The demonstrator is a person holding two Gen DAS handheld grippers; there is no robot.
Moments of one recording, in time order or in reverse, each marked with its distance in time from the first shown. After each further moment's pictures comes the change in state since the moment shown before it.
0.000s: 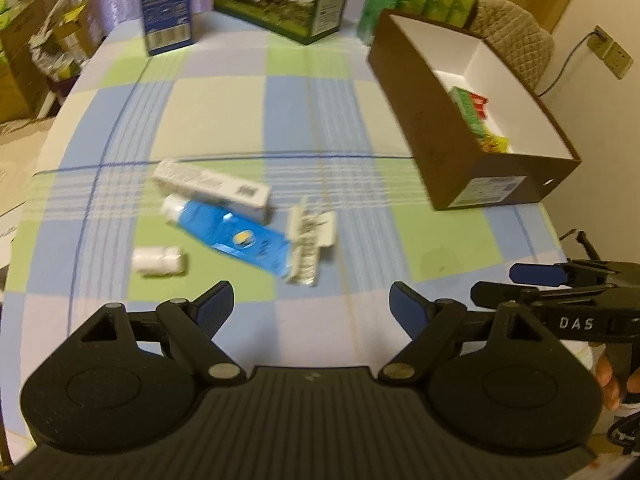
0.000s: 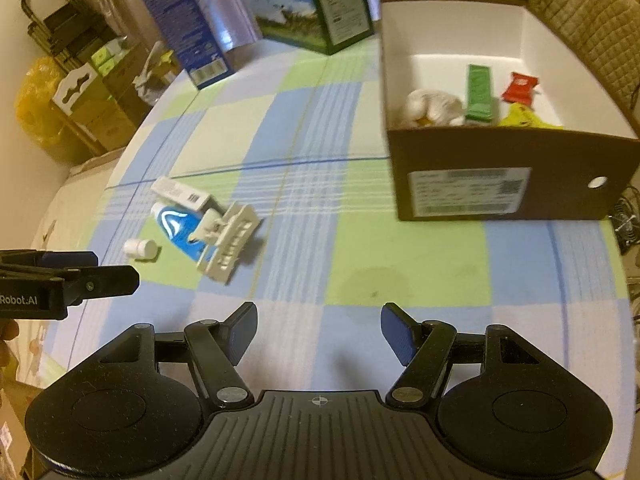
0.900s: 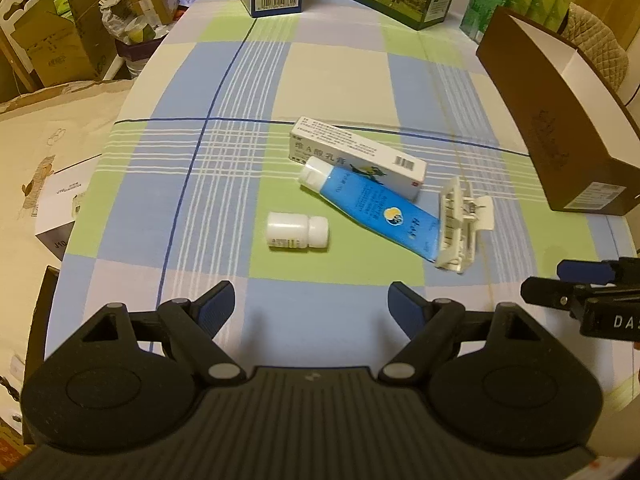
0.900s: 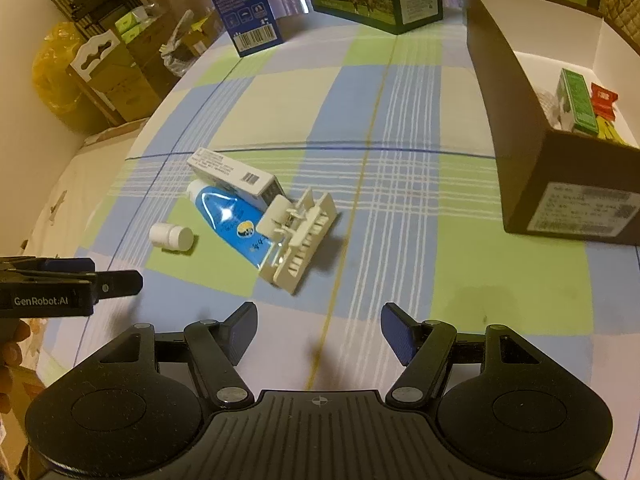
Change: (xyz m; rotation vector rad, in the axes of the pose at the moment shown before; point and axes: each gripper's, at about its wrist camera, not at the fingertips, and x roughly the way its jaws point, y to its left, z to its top) left arm 0.025 0.095 -0.016 -0.097 0.022 0.149; right arm 0.064 0.068 0.009 -0.074 0.032 0.021
